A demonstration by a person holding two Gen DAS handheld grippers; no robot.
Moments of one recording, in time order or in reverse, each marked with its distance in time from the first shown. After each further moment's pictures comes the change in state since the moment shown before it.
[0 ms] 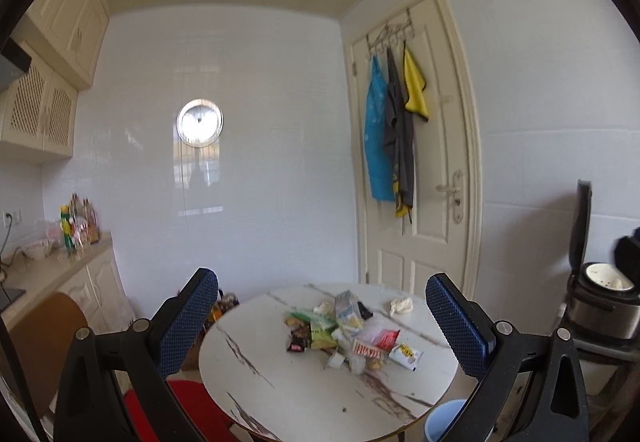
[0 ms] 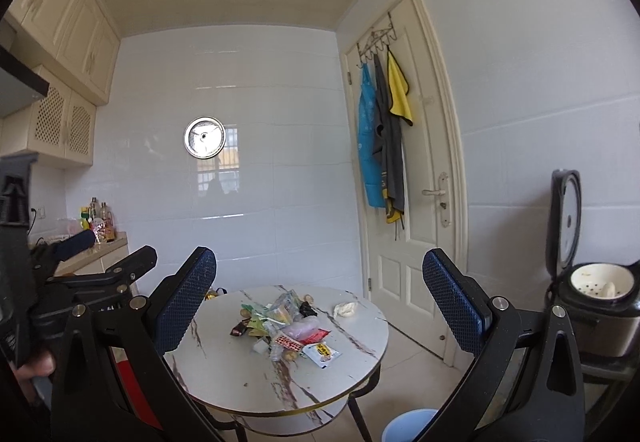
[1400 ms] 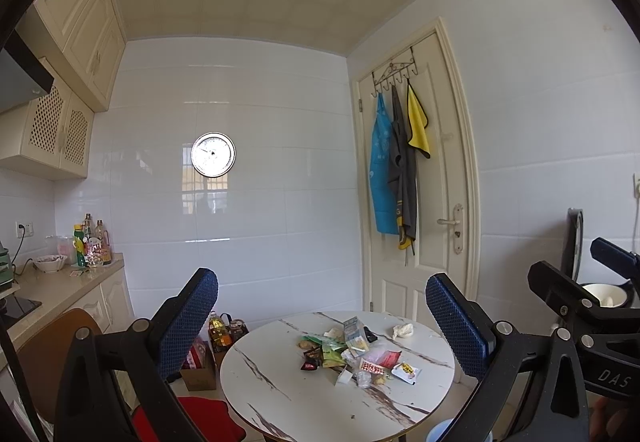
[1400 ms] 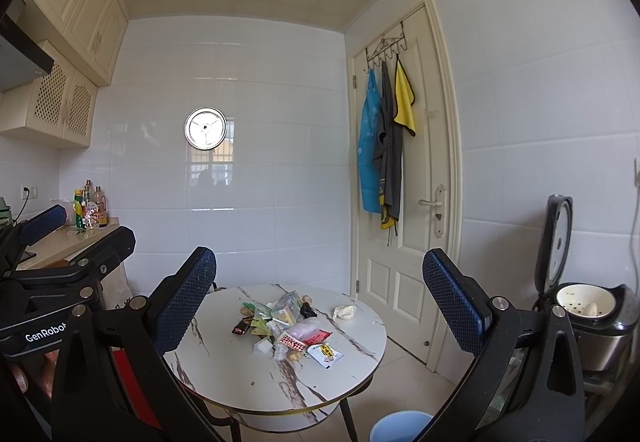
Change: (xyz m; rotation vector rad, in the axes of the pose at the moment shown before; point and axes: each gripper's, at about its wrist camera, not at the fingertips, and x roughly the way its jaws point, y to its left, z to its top) left arm -0.092 0.008 0.008 -0.015 -0.157 0.011; right arm -0.014 0.059 0.022 -0.088 0.010 -0.040
